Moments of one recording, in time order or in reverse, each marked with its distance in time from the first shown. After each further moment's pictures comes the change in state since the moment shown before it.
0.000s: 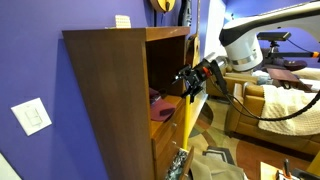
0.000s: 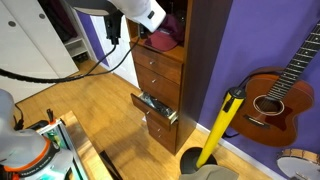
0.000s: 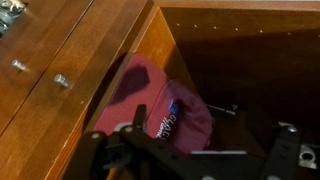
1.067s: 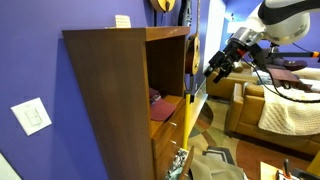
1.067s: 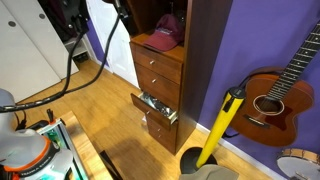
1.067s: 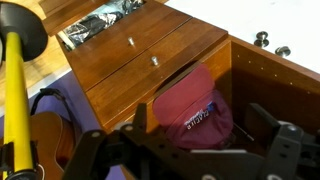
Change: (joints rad) arm -0.022 -0.235 -0.125 0.049 -0.583 -0.248 -0.008
